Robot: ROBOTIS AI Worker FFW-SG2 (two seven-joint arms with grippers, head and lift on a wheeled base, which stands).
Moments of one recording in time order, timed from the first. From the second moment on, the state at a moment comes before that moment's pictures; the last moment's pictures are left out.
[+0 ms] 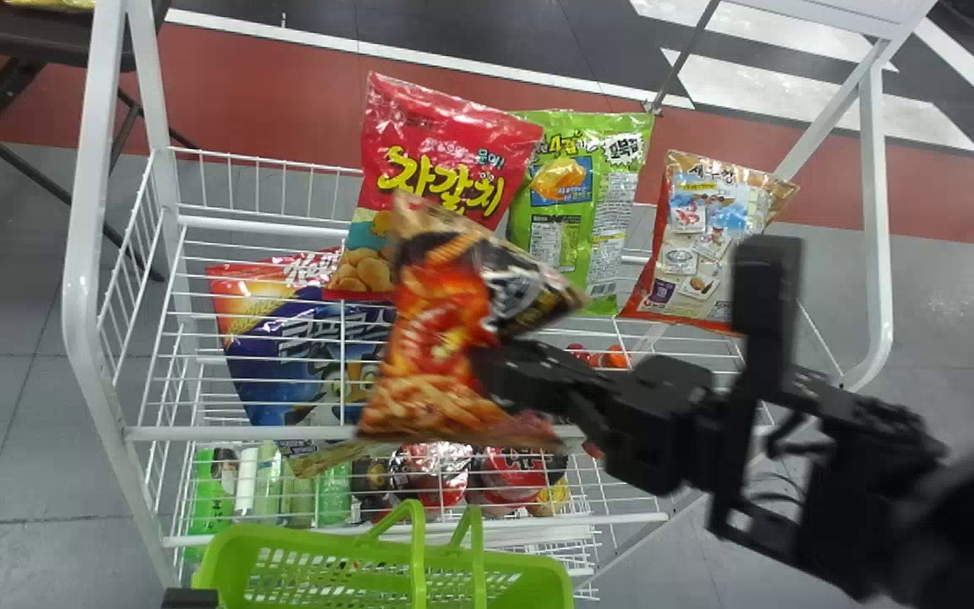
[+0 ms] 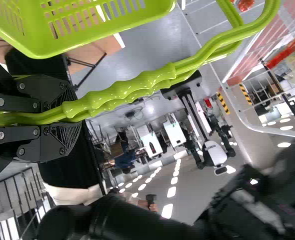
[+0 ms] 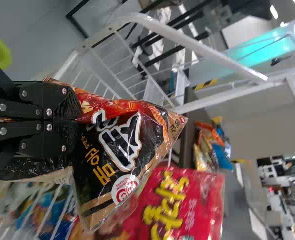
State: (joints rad) left arm 0.64 0.07 -0.27 -2.26 0.26 1.16 -1.03; right arm 0.45 -0.27 -0.31 -2.69 -0.44 1.24 0.54
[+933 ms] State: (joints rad) left arm 0.65 0.05 -0.23 -2.26 0.29 1.11 -1.04; right arm 0.73 -0.22 -0.74 -2.75 -0.54 1.57 0.86
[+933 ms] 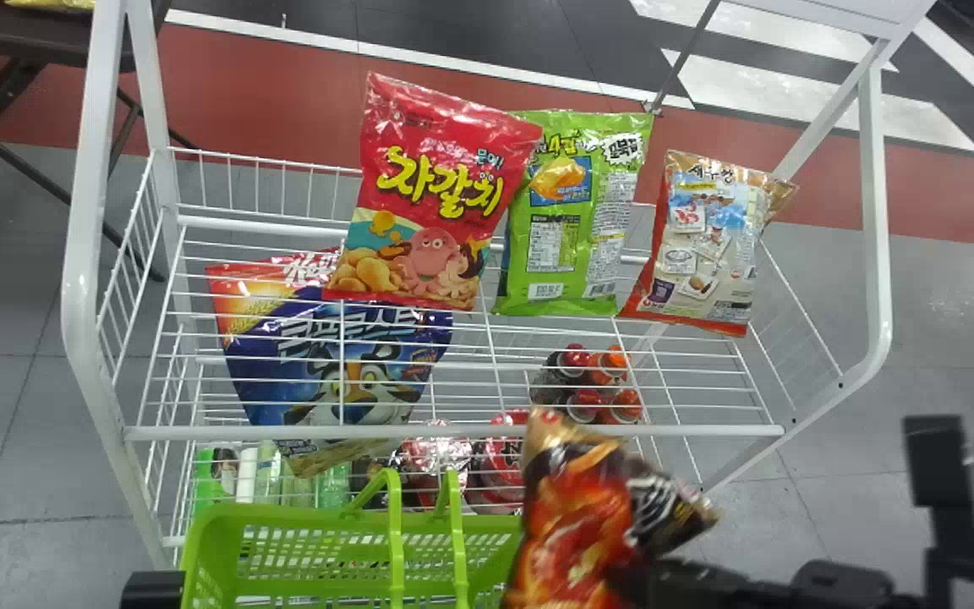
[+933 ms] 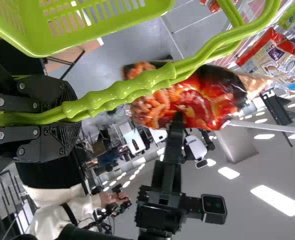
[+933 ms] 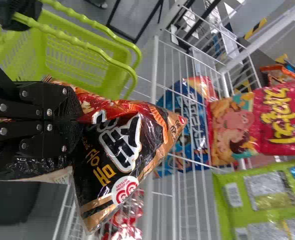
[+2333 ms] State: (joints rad) left arm 0.69 0.04 -0.22 -2.30 0.28 1.11 -1.05; right arm 0.68 -0.25 -0.21 -2.37 -0.27 1.26 0.81
